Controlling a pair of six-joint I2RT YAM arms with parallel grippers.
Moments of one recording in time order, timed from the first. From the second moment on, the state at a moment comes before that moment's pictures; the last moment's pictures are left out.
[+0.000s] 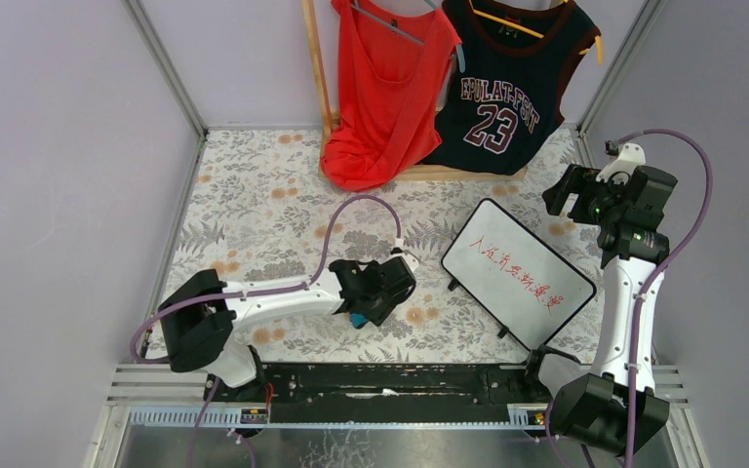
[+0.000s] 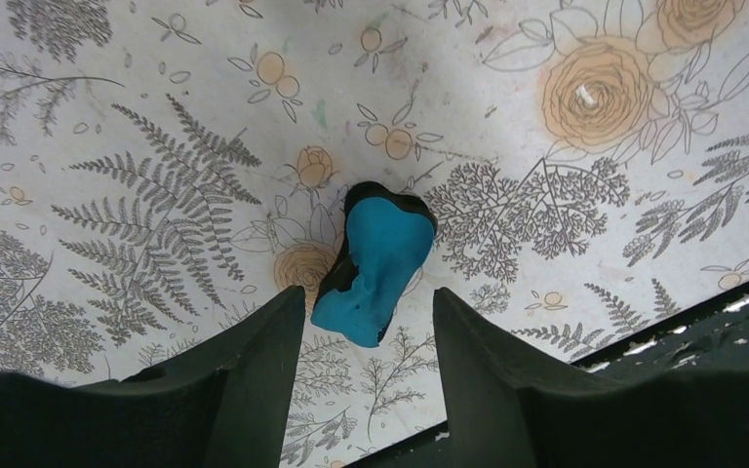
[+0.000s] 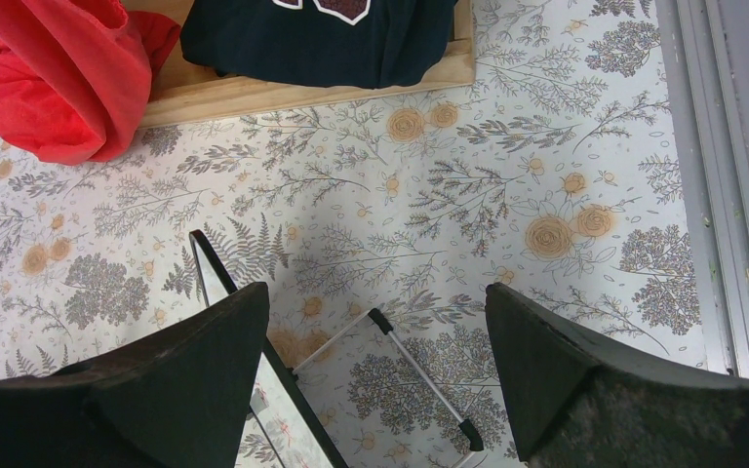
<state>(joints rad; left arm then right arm) -1.11 1.54 1.01 -0.66 -0.27 -0.36 -0.37 1.03 1.05 -0.53 -0.47 0.04</state>
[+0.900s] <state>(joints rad) -1.09 1.66 1.00 -0.70 -0.24 -0.36 -0.37 1.03 1.05 -0.53 -0.47 0.03</state>
